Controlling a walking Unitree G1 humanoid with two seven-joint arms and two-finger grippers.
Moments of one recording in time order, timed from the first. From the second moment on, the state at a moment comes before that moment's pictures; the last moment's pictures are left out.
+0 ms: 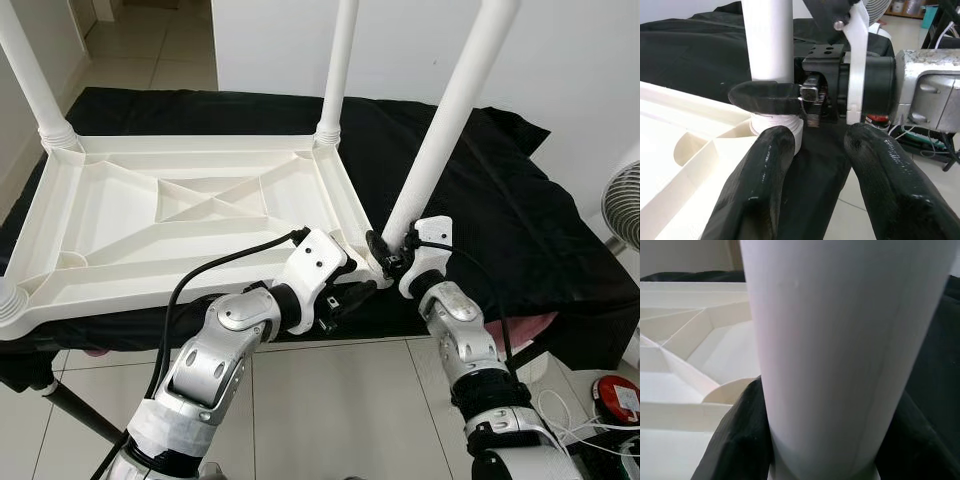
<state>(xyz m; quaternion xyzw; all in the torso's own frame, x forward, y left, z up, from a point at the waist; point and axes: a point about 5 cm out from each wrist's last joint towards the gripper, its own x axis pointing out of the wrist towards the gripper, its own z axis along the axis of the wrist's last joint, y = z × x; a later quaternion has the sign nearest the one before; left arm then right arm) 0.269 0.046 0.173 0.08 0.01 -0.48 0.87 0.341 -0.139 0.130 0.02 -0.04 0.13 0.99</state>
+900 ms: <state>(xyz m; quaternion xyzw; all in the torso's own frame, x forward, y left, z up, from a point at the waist) 0.270 0.055 0.170 0.08 0.02 -0.47 0.88 0.323 -0.117 0.130 0.06 -0.03 0.03 1.00</state>
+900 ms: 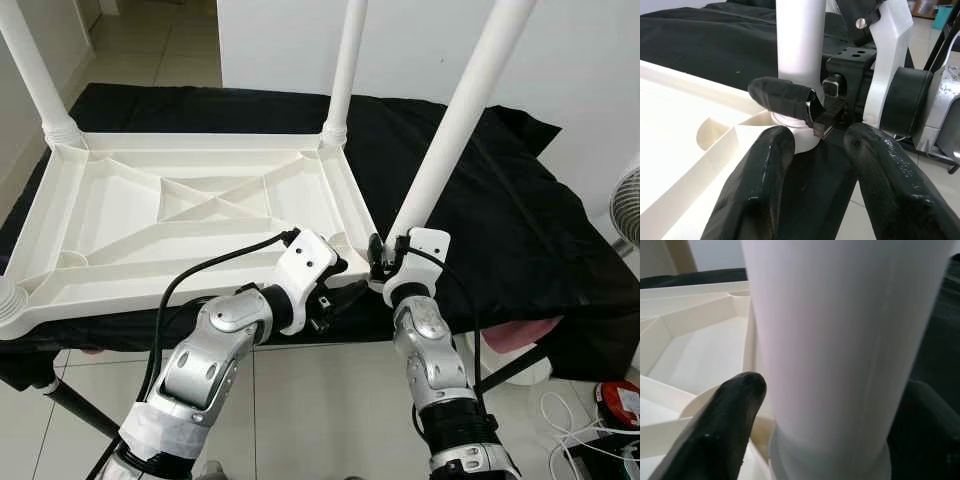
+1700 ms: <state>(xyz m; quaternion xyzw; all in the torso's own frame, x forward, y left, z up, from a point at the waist) 0.273 0.053 0.152 0.07 0.03 -0.47 0.88 0.345 -0.142 0.140 -0.05 -0.02 0.31 0.95</state>
